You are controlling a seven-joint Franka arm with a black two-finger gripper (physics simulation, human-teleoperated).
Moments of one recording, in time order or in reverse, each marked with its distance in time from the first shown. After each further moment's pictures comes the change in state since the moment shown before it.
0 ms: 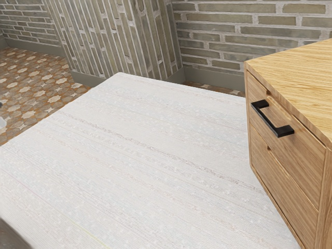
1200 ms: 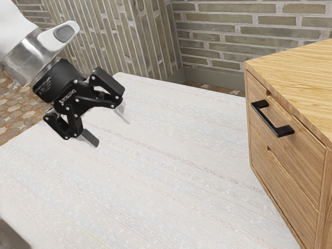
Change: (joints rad) arm 0.346 0.131 -0.413 -0.130 -0.632 0.289 -1.081
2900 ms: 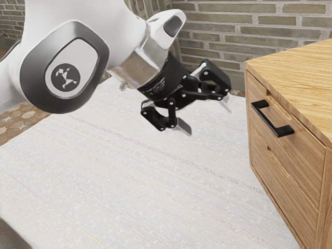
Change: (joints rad) arm -0.068 0.212 -0.239 0.114 0.238 0.409 -0.255
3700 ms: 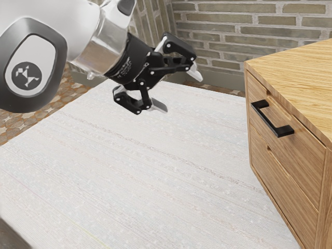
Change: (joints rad) arm -0.007 -0.118 0.068 -0.092 -0.002 0.107 -0.091
